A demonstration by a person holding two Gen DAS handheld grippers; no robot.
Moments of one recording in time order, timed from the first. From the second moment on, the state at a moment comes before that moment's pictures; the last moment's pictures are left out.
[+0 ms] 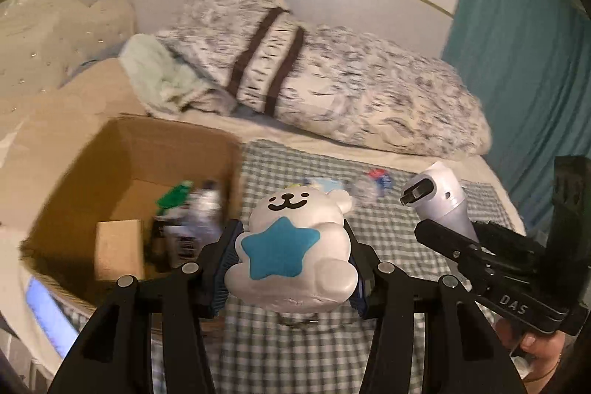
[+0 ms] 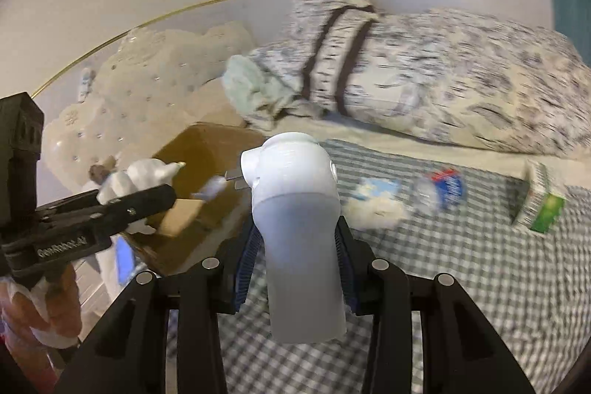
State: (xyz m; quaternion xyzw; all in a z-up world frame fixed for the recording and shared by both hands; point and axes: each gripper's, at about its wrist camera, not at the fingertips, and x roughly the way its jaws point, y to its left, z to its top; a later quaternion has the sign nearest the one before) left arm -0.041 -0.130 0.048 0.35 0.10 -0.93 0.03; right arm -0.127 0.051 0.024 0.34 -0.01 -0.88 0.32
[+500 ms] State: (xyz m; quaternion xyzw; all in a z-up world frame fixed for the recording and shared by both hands) left arm -0.050 -0.243 -0.003 0.38 0.12 -0.91 0.12; right arm -0.170 -0.124 0.008 0.36 0.02 -0.85 0.39
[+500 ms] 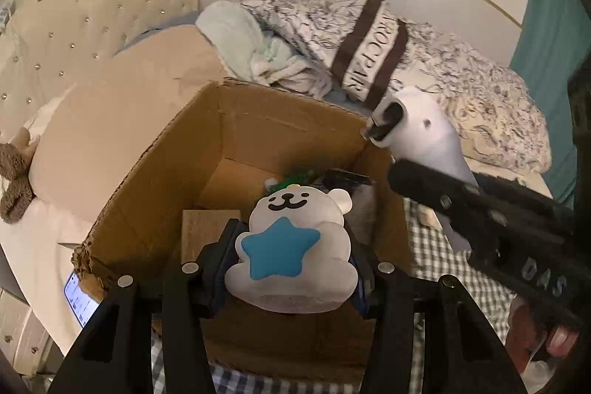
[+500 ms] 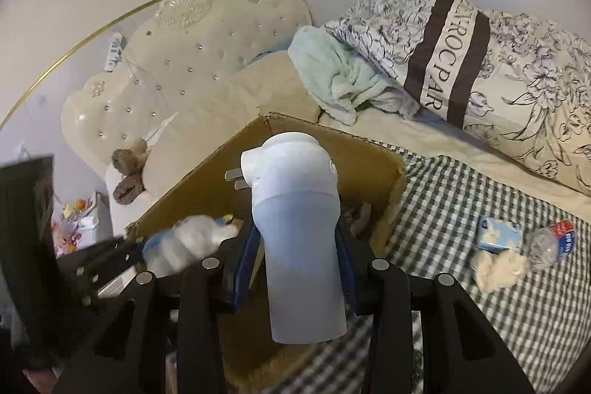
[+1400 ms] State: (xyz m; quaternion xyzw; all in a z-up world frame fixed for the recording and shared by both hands) left arm -0.061 -0.108 0.018 0.35 0.12 -0.93 0.03; right arm -0.170 0.104 0.010 0.24 -0.08 -0.95 0.16
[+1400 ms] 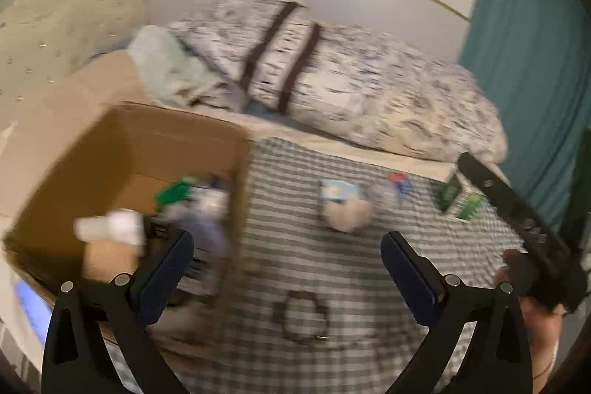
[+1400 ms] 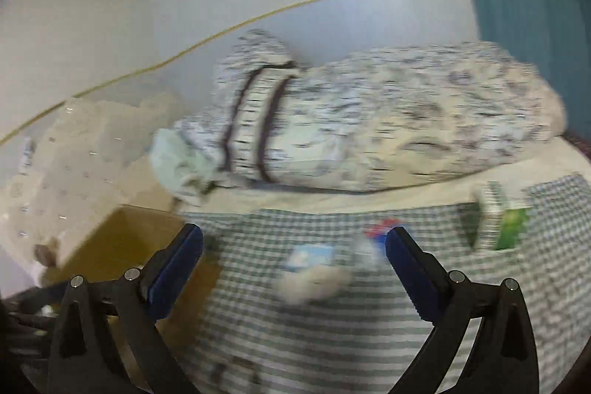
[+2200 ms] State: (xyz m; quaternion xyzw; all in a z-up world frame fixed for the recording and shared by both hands) left arm -0.111 -0.053 -0.167 0.52 0.08 -0.85 0.06; right arm -0.218 0.246 -0.087 0.34 -0.09 -0.94 0.04
